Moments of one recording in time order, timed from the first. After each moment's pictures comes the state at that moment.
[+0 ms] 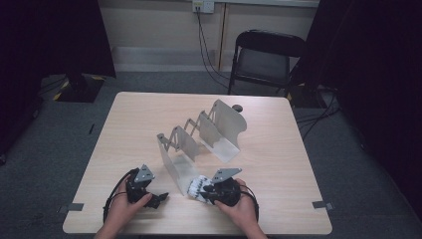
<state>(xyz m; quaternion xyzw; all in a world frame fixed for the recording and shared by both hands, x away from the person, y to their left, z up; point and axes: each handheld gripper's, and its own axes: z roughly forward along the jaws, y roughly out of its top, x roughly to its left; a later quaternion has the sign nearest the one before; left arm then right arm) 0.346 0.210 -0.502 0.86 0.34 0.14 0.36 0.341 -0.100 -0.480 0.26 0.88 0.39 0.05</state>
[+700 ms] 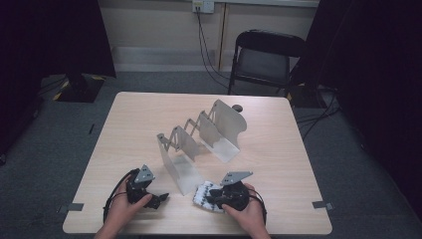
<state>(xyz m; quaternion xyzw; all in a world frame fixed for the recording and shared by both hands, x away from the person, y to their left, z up) 0.345 0.209 -0.502 0.86 0.34 0.14 0.36 0.332 -0.119 -0.482 0.28 0.86 0.41 0.02</state>
